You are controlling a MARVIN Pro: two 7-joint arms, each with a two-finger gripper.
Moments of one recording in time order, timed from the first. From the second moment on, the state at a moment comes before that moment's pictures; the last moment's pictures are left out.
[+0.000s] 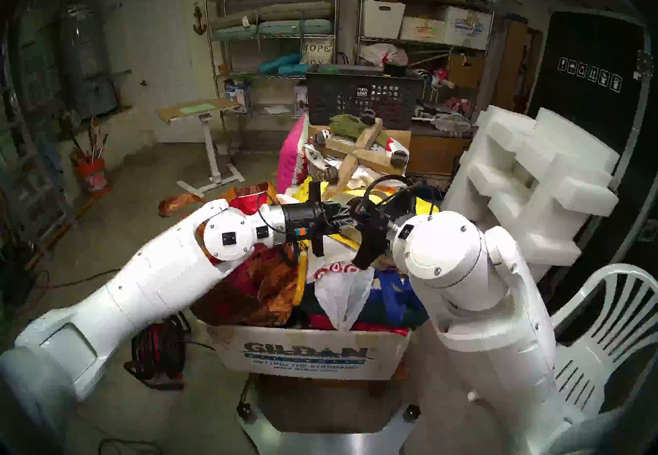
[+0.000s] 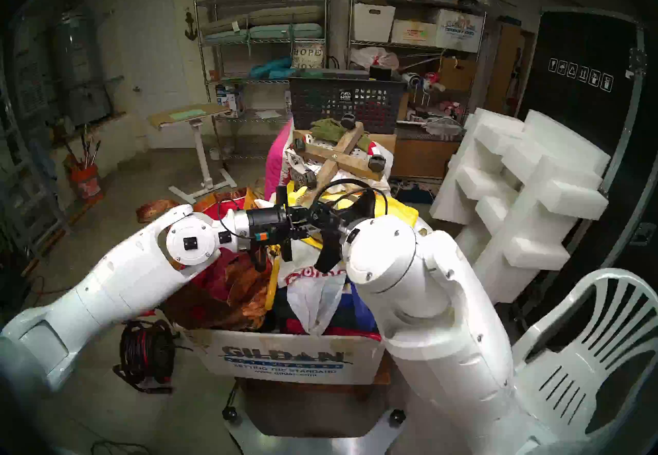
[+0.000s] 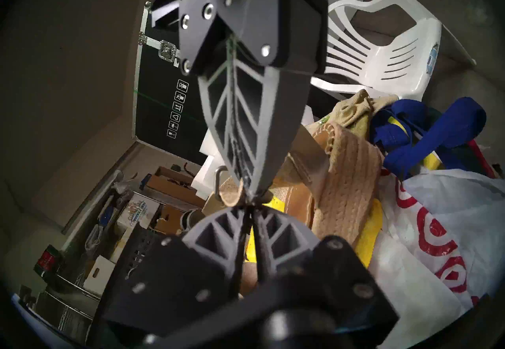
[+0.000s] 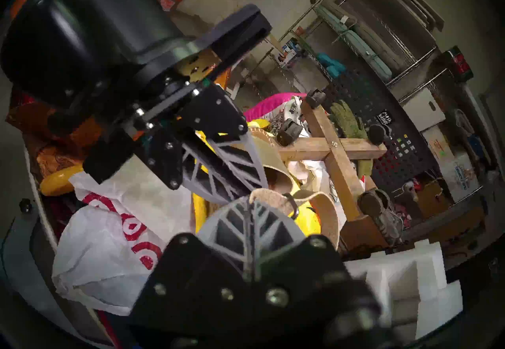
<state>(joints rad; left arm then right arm) 0.96 -0.89 -0.79 -1.62 0.17 -0.43 -0.42 -1.38 -1.25 1.12 -2.28 -0.89 0.96 0.85</state>
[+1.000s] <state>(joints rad) 0.96 -0.90 -0.79 -1.63 0.28 -0.42 -0.36 -1.39 -1.24 1.14 -2.29 -0.87 0.96 0.86</state>
